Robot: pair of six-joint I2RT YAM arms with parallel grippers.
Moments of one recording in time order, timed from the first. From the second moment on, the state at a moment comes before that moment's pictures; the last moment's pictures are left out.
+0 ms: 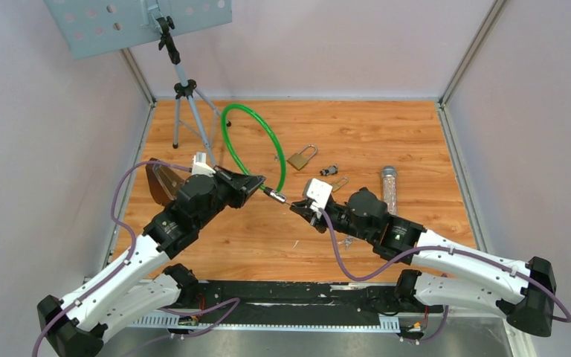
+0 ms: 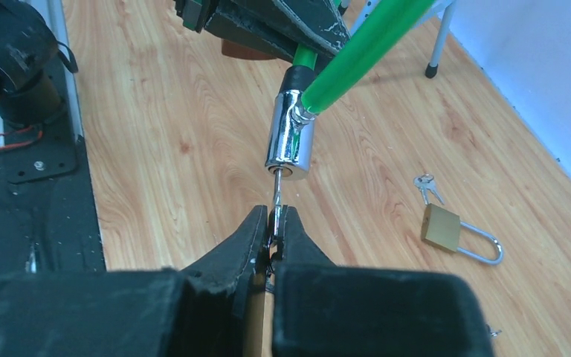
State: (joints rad) left arm -0.69 0.77 0.70 -0.20 -0.16 -1.39; right arm 1.09 0.93 0.72 0.04 -0.05 -0.22
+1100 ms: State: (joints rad) left arm -0.61 0.98 0.50 -0.32 -0.15 -1.02; right arm 1.07 0.84 0.74 -0.11 0.18 0.21
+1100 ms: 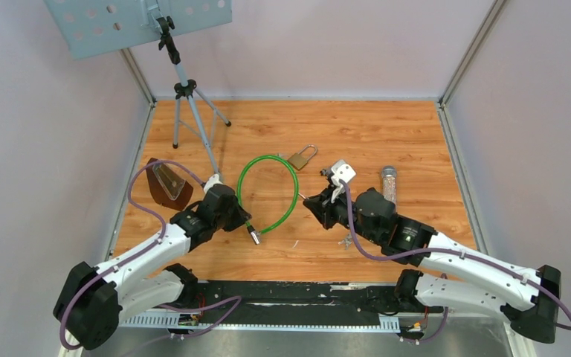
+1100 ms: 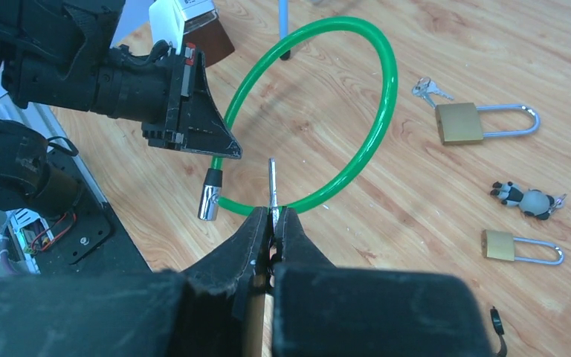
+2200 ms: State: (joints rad) left arm -0.62 0.88 0.52 -0.56 -0.36 -1.00; right arm 1.02 1.68 1.00 0.00 0.25 0.78
